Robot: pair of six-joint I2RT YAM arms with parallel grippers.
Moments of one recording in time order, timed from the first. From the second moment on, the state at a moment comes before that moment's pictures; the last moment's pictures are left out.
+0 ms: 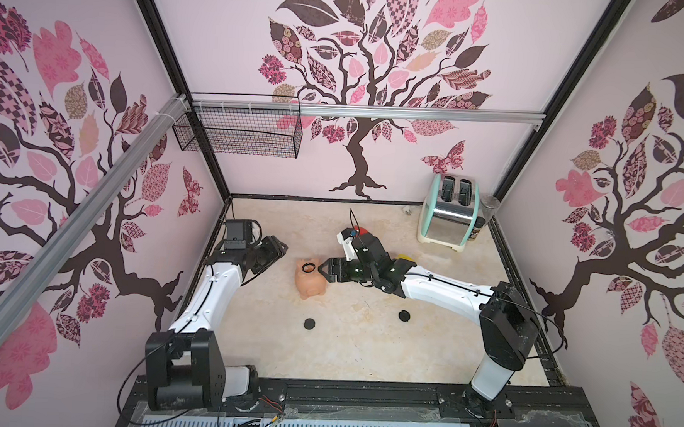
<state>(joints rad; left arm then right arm) 0.06 1.39 1.03 -0.50 0.40 -0.60 0.85 1.76 1.23 -0.11 -0.20 0.63</state>
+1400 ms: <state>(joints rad) -0.01 1.78 1.32 -0.71 0.45 -0.42 0.98 2.01 1.41 -0.25 -0.06 0.61</state>
